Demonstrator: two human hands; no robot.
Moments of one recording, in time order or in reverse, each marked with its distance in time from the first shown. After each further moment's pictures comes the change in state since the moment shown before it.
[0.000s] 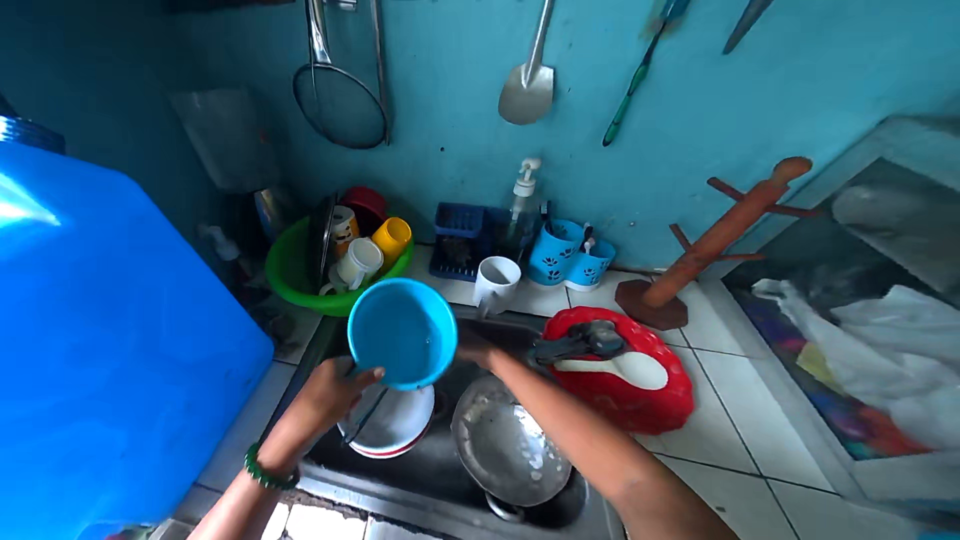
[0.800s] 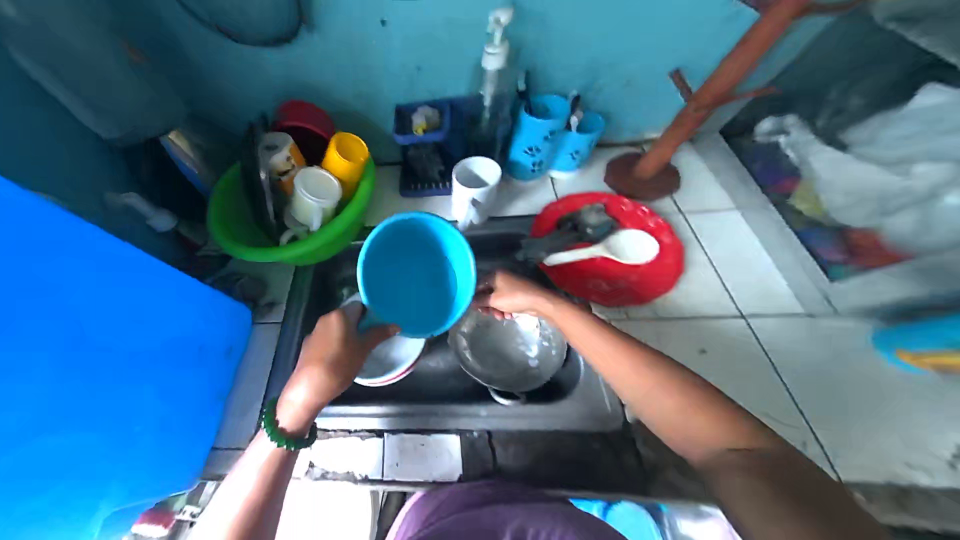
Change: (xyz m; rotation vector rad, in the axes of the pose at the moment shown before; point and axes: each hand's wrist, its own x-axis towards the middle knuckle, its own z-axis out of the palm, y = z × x) left_hand -0.002 0.010 0.024 0.484 -0.050 0.117; right_hand -0.081 0.047 -0.009 0.119 -0.041 0.140
